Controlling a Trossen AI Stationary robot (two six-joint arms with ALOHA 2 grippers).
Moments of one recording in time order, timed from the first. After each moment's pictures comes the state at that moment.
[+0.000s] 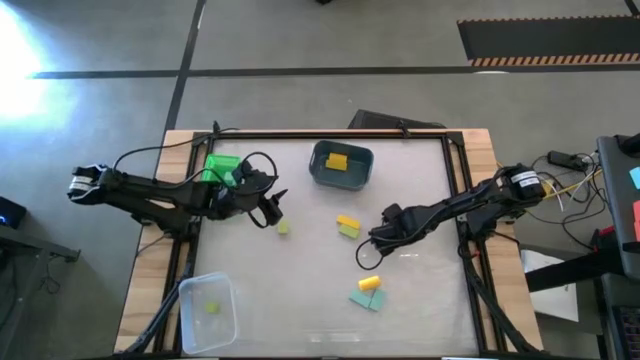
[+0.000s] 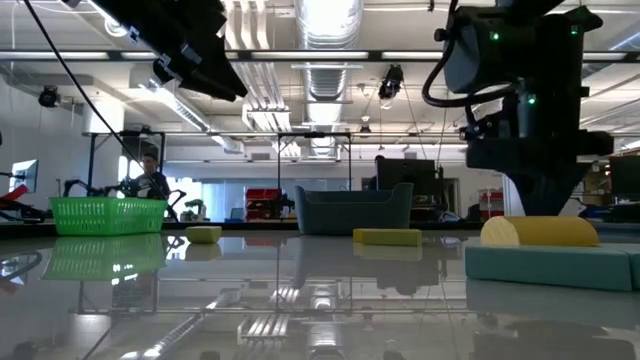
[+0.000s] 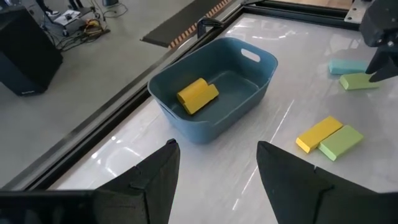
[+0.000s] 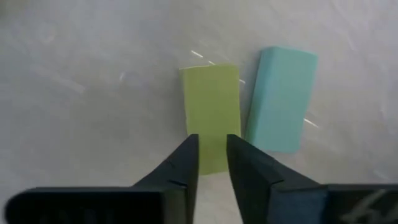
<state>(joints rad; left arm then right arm) -0.08 1.08 0.78 -0.29 -0.67 -0.30 0.19 1.63 0.90 -0.93 0.19 1.23</state>
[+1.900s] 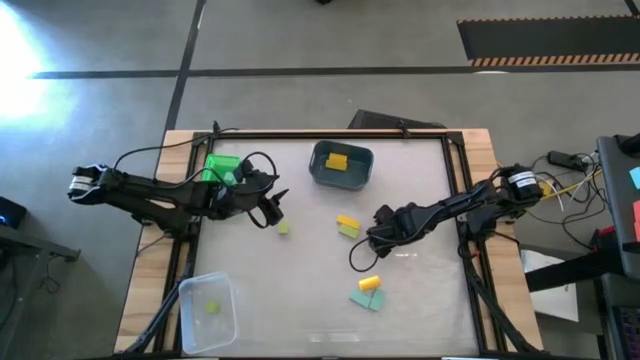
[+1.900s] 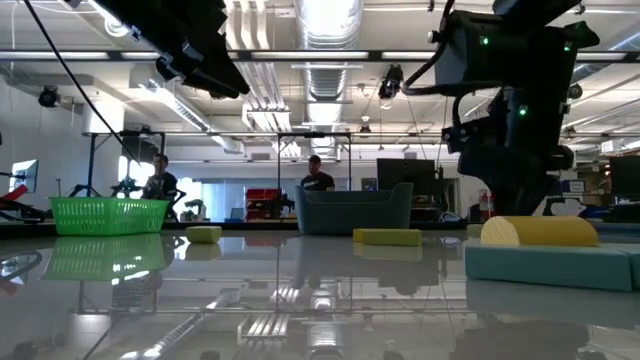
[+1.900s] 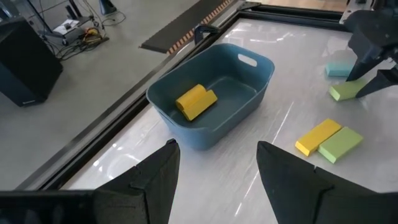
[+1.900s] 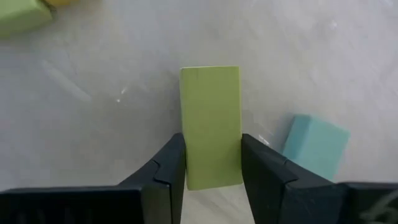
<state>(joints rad) -0.08 1.08 0.78 -0.26 -0.67 -0.26 0.19 1.64 0.87 -0.77 0.29 0.99</state>
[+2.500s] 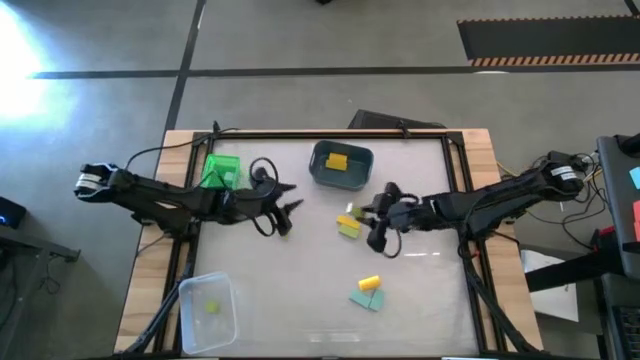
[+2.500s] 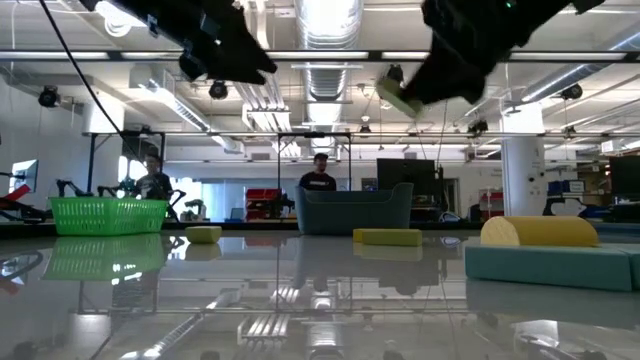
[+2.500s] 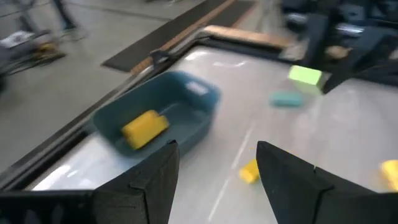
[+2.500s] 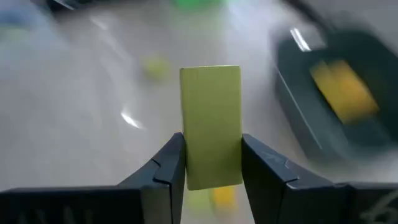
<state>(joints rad) -0.13 1.17 0.78 -0.01 -0.56 -0.24 0.19 1.27 0.79 -0.16 0.39 0.36</state>
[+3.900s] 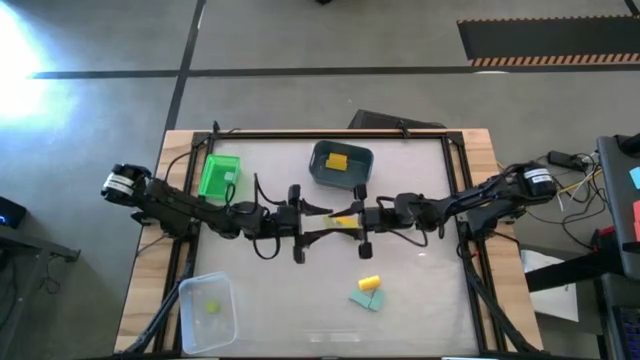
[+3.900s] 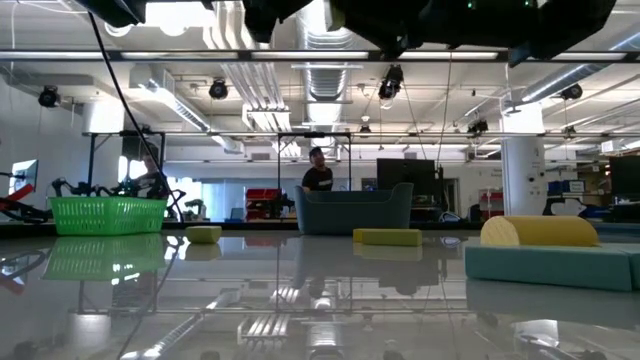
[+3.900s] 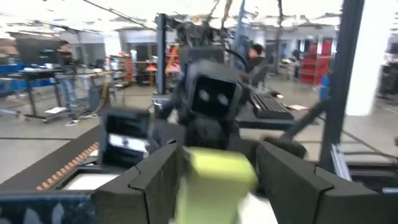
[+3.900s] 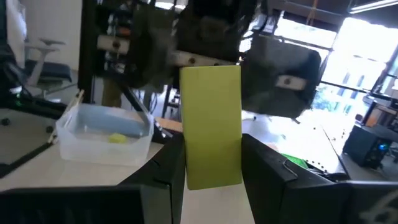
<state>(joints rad) -0.22 1.46 0.79 0.83 -0.30 0.03 0.11 1.52 0.68 0.91 0.00 -0.24</state>
